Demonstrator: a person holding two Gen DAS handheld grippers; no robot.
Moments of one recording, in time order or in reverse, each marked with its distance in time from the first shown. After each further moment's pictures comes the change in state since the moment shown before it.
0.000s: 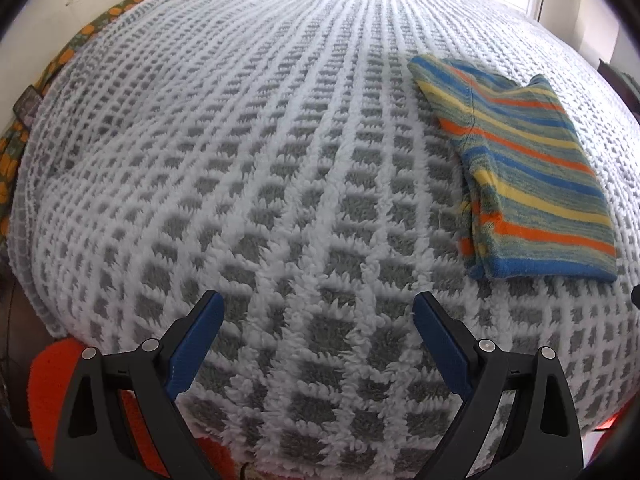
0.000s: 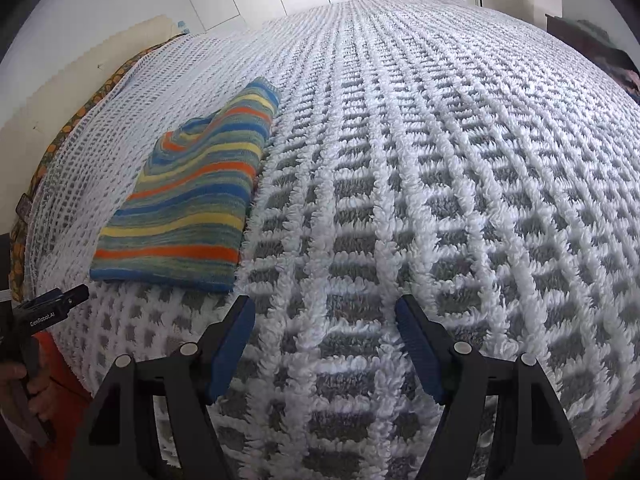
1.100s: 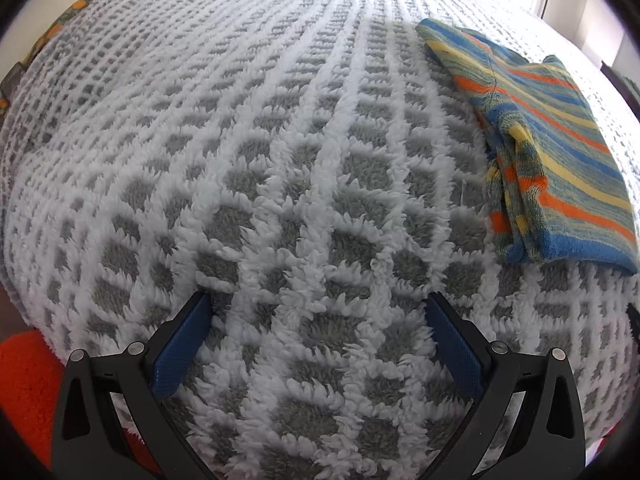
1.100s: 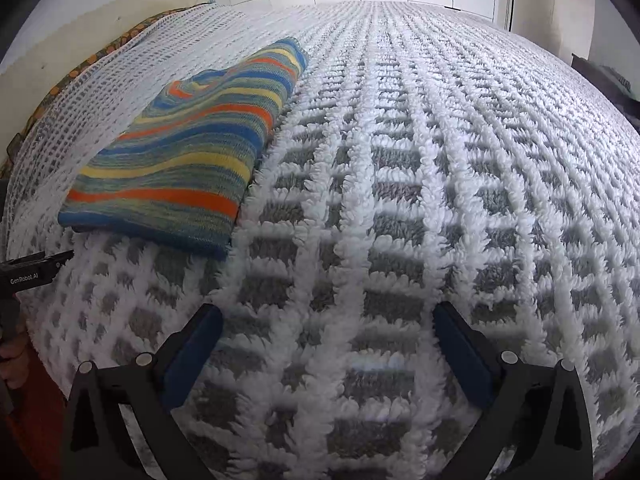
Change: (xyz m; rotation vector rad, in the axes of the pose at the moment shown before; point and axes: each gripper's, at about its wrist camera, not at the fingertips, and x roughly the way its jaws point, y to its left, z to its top) left arm 0.027 -0.005 -0.018 -0.012 0.027 -0.029; right arm 0.036 0.023 -0.015 -0.172 -0.003 -0.063
